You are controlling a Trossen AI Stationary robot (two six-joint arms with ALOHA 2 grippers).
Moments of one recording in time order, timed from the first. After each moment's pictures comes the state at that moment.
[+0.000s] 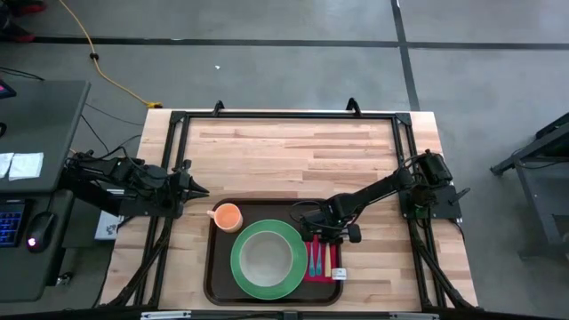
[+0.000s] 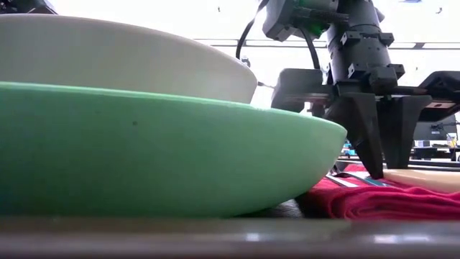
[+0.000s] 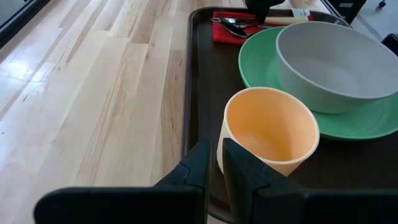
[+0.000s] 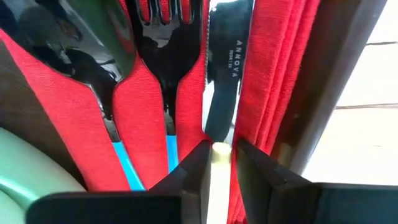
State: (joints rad) left arm -0.27 0.11 0.38 -0.78 -0.22 -0.16; right arm 0.28 1.88 1.16 -0.67 -0.32 1.91
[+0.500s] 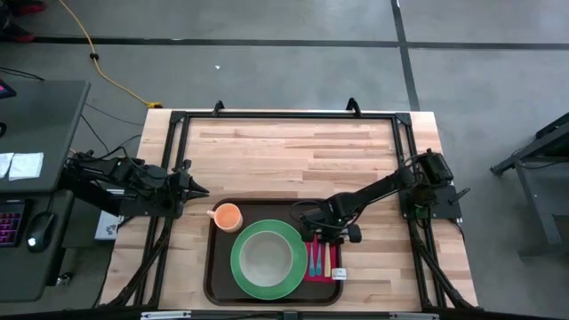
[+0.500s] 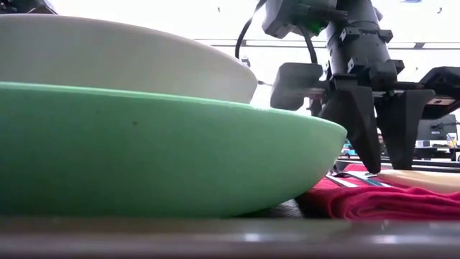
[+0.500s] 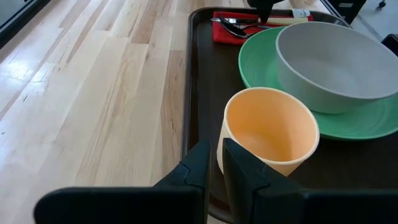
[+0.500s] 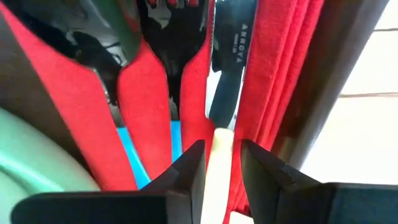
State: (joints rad) left arm -0.27 0.11 0.38 -0.78 -0.22 -0.16; right arm 0.28 1.87 1.16 -0.65 -0.36 1.90
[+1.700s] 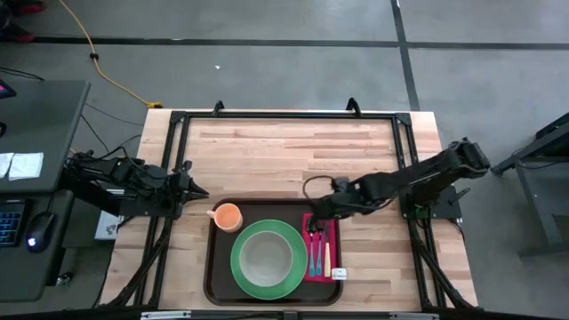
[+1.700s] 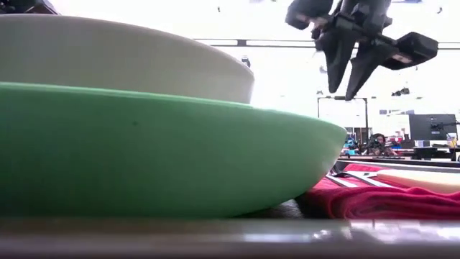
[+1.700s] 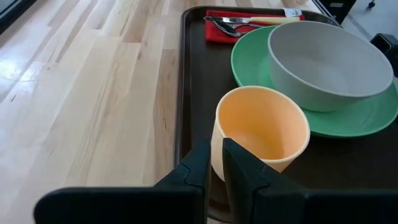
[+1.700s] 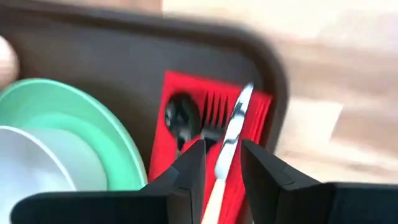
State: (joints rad) left arm -0.27 0.11 0.38 -0.78 -0.19 -0.16; right arm 0.27 1.55 1.16 -0.86 0.10 1.70
